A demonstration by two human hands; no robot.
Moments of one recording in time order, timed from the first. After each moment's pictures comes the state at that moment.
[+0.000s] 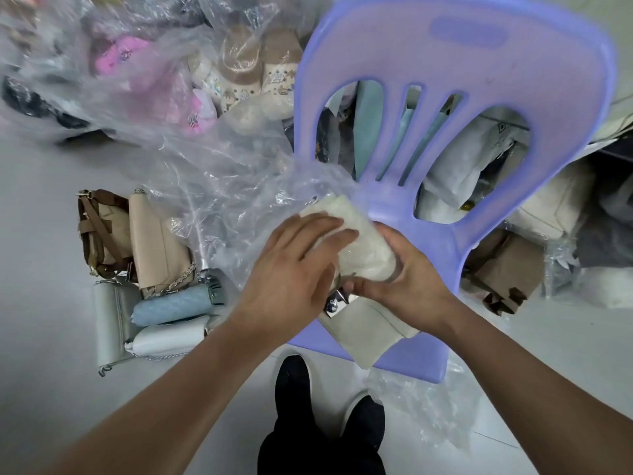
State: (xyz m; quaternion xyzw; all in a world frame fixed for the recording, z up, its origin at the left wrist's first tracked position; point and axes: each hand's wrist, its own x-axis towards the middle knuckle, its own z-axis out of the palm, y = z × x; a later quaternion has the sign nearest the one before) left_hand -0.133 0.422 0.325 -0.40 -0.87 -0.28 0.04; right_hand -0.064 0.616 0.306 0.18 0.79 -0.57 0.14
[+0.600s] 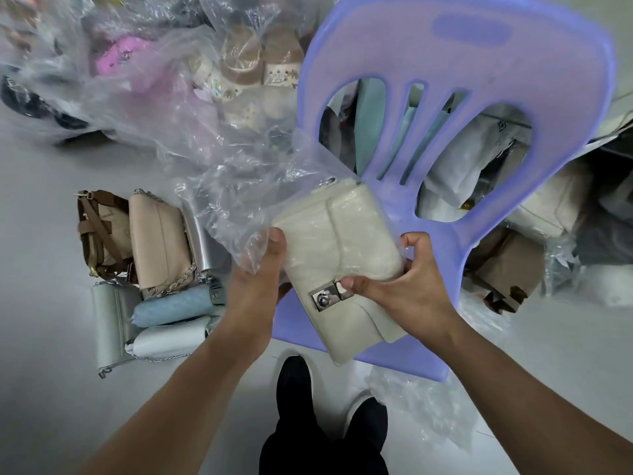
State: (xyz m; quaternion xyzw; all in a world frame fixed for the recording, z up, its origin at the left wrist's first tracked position) left_hand -0.119 0.401 0.326 0.17 -0.62 -0.71 -0.28; right_hand -0.054 0.594 0.317 0.32 0.73 -0.60 0.09
